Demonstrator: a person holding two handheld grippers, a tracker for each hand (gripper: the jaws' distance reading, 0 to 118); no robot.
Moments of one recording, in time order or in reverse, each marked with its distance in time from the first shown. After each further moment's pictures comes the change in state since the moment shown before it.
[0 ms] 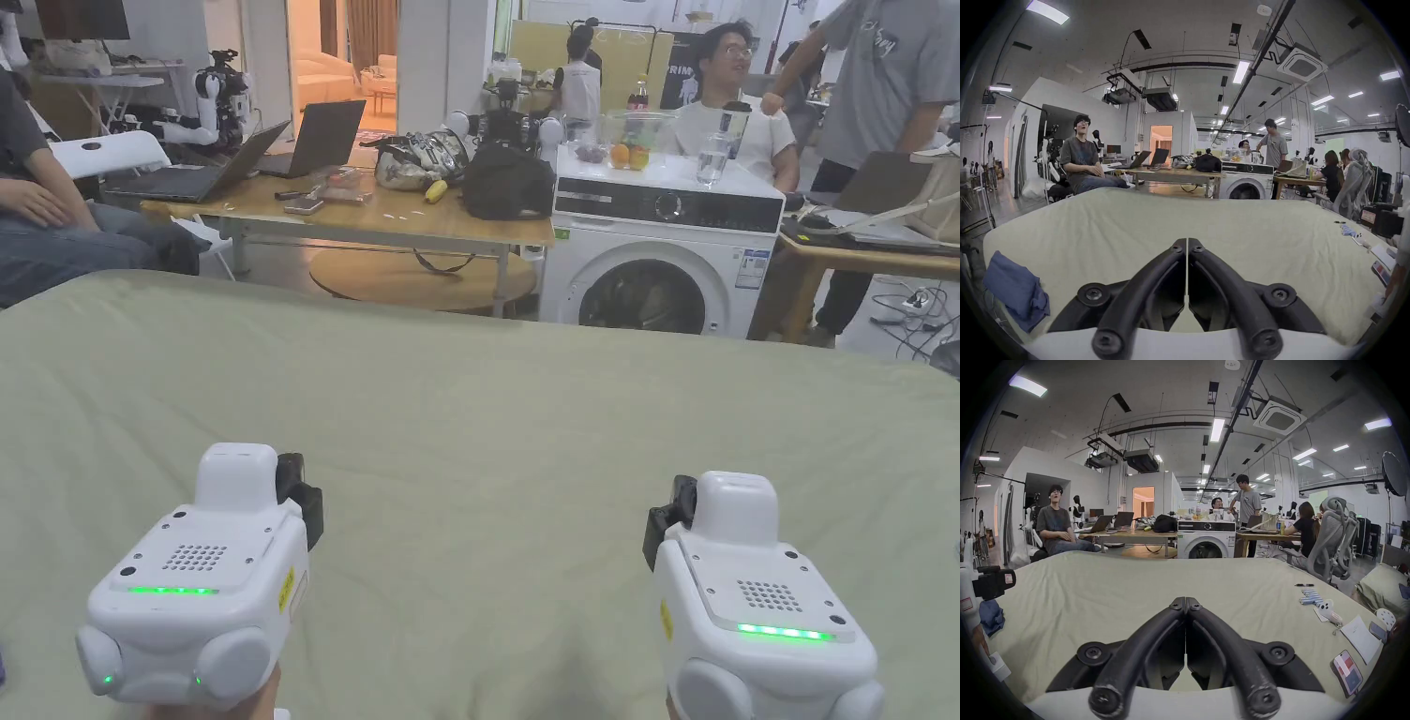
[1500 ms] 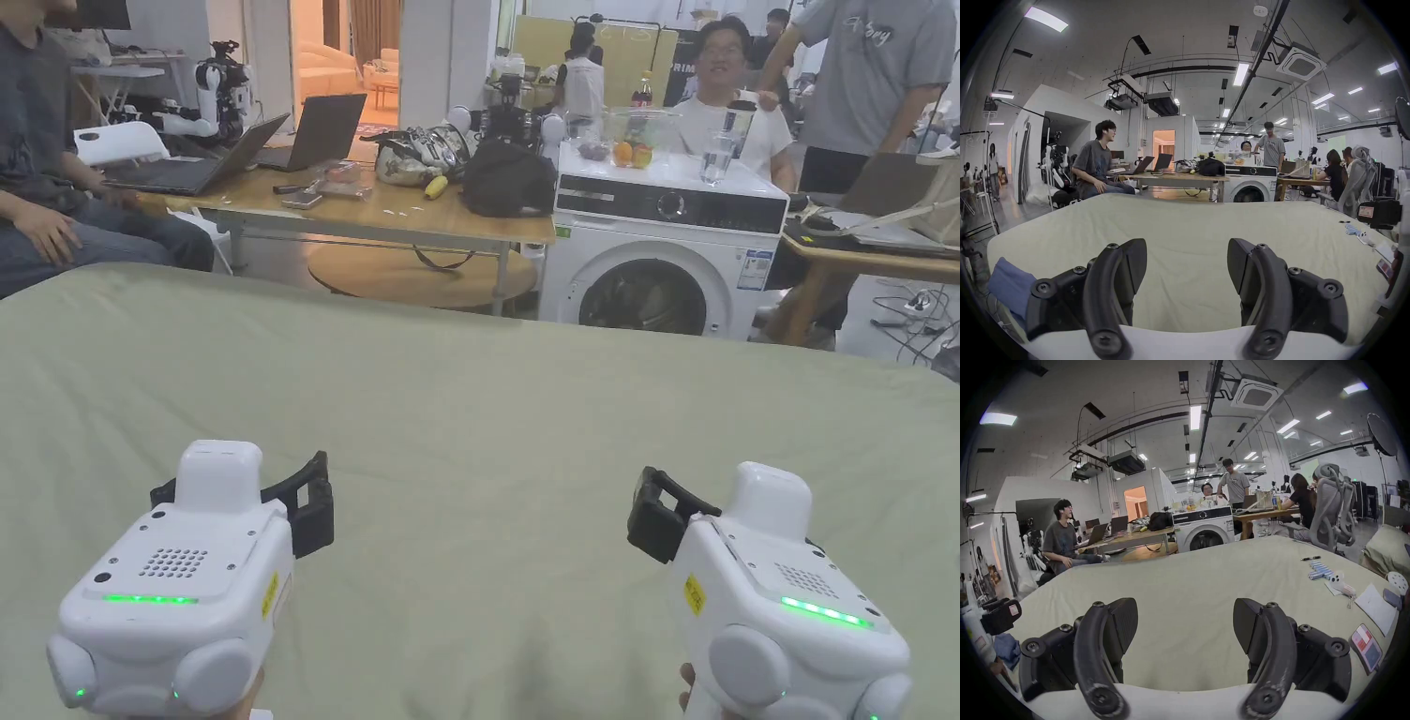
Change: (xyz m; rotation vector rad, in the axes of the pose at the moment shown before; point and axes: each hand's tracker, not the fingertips) left arm -0.002 0.003 -0.002 0.026 0.014 -0.008; right arm 0.016 0.013 -0.020 -0.083 0.006 -0.196
